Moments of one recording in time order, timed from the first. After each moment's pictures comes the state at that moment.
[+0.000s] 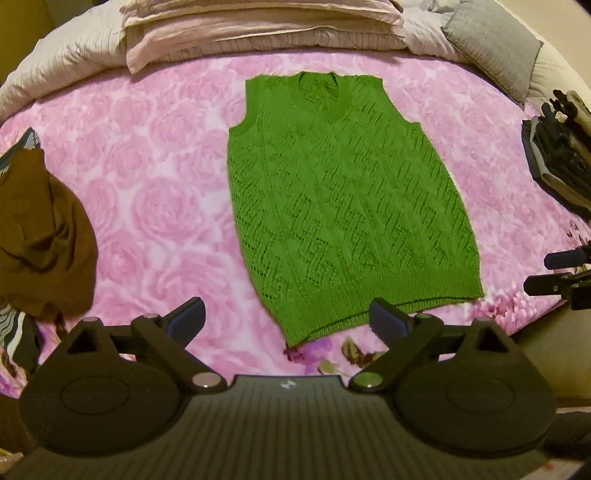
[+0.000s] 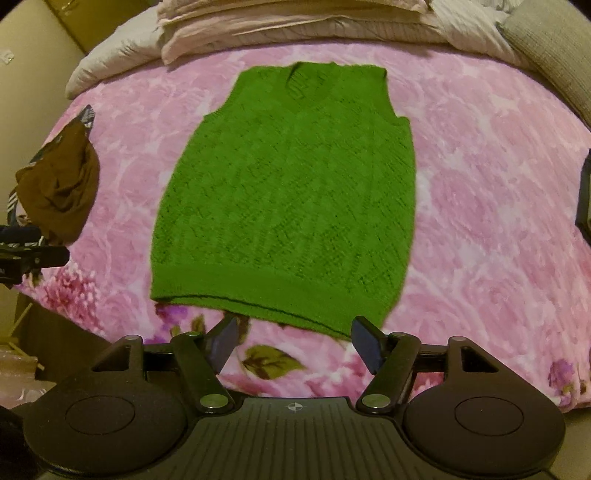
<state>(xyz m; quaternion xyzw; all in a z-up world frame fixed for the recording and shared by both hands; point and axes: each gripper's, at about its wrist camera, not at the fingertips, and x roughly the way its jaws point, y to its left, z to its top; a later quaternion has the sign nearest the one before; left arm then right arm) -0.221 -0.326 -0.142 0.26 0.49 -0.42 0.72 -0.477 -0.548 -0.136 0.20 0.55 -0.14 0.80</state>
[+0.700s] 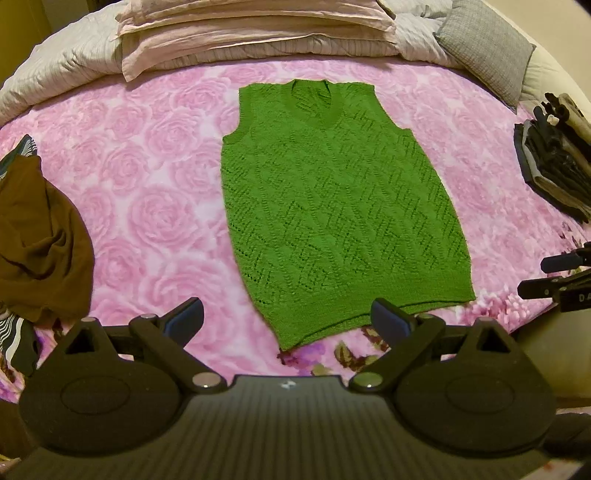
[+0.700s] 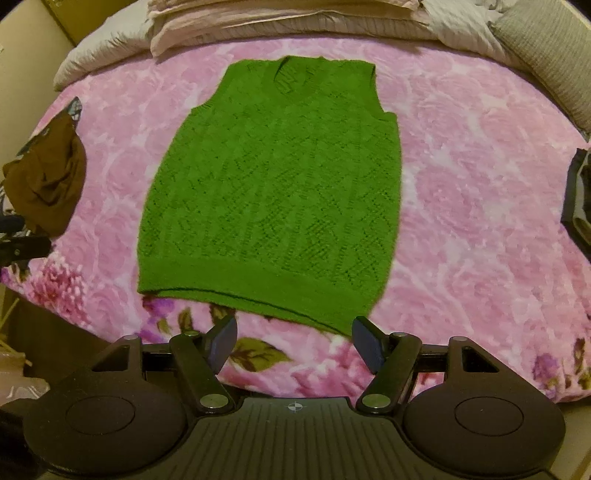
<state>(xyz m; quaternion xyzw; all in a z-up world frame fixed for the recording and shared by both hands) -0.223 -0.325 -0.135 0.25 0.49 -0.43 0.72 -0.479 -0.552 -0.135 0.19 0.57 -0.16 0.78</state>
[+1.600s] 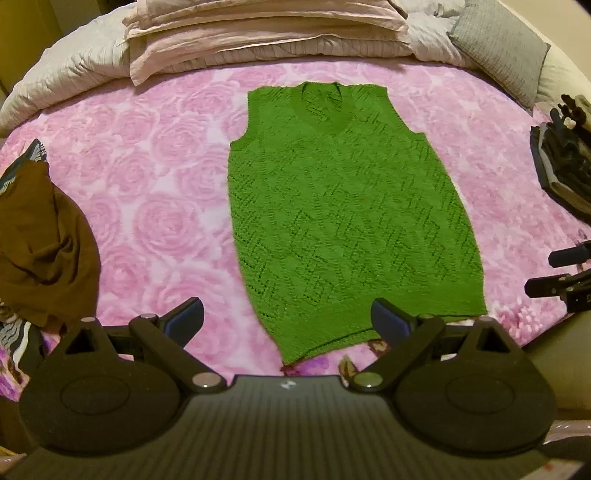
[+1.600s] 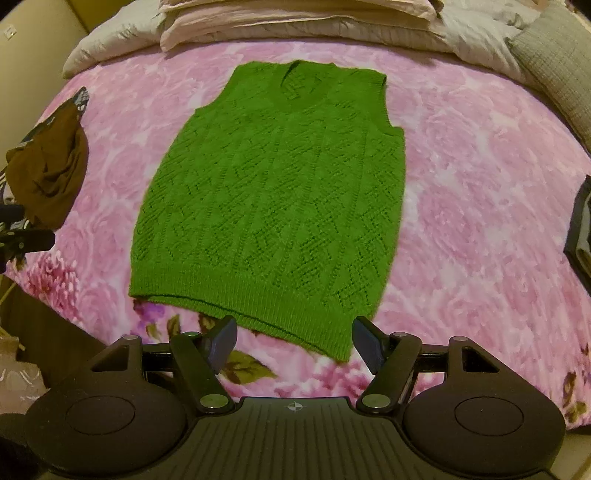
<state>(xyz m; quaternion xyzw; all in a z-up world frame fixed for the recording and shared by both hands) -0.224 -0.349 -0.140 0.27 0.48 -0.41 0.73 -0.462 -0.572 -0.142 0.17 0.58 -0.14 0.79</state>
